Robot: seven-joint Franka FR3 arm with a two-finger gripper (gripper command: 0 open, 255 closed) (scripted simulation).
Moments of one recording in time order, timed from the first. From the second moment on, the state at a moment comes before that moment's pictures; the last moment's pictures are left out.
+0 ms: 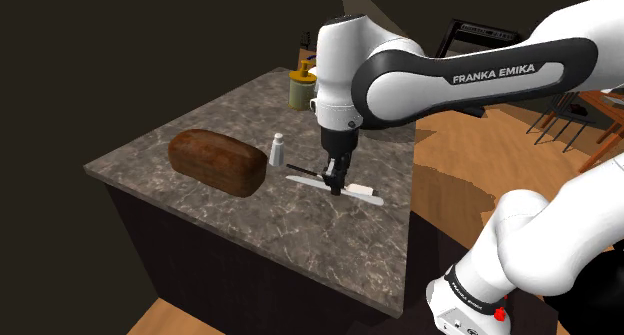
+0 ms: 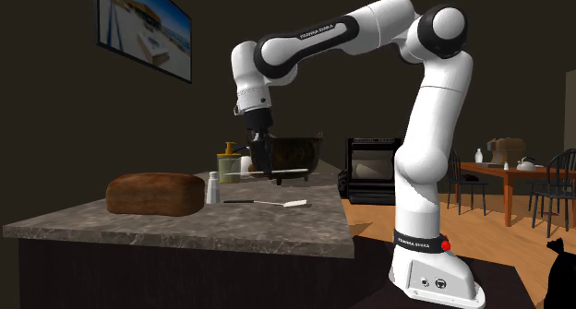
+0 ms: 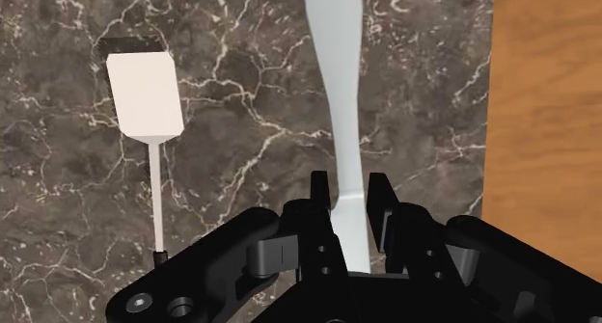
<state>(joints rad) 0.24 -0.29 0.26 -2.23 0.07 1.75 0.11</state>
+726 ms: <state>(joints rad) 0.24 -0.31 0.25 -2.10 0.07 1.60 0.11</state>
